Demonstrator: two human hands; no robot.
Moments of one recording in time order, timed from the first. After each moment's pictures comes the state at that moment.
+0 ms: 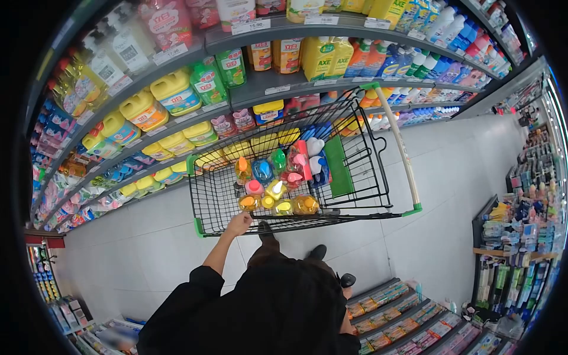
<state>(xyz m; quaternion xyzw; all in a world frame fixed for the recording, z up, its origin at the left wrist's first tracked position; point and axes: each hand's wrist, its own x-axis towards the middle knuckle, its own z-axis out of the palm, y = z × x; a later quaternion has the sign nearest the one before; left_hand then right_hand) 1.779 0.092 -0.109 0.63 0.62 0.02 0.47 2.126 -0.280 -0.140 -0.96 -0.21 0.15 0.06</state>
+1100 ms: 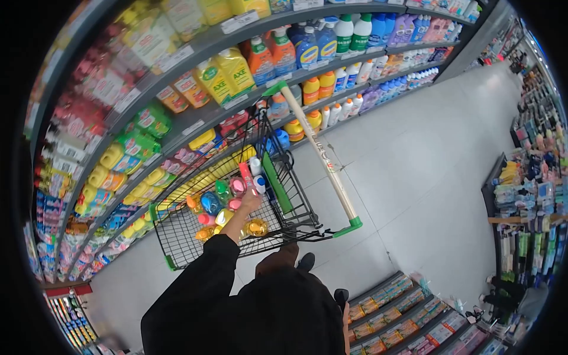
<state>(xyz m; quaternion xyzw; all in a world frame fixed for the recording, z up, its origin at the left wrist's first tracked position) 2.097 0.232 -0.183 0.63 0.60 0.06 0.48 2.300 -0.373 -0.121 -0.87 -0.10 0.42 0.24</state>
